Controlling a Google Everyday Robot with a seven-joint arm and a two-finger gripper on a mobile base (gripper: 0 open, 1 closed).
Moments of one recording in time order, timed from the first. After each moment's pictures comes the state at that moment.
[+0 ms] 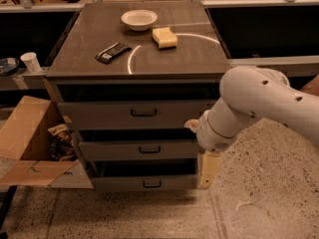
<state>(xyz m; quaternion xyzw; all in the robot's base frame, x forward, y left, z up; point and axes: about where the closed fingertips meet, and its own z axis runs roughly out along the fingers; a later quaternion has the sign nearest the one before) 0.459 -0.100 0.715 -0.72 0.67 0.10 0.15</state>
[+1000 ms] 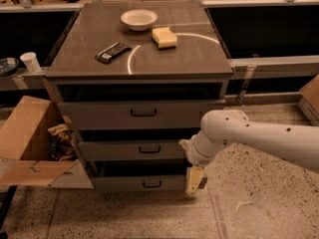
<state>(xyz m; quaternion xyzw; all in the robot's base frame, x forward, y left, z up) 0.517 -0.100 0.545 -0.71 0.68 0.10 0.15</state>
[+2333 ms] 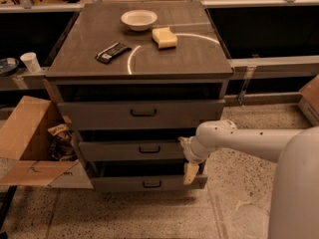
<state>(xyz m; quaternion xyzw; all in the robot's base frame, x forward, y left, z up) 0.597 -0.108 0.456 -0.72 0.67 0.05 0.19</state>
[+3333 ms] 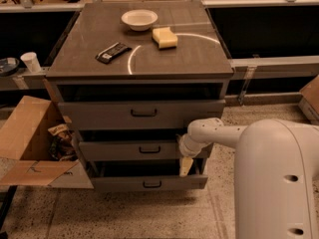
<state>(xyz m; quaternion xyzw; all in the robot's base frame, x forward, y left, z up) 0.660 -0.105 0.396 -0.72 0.67 0.03 0.18</state>
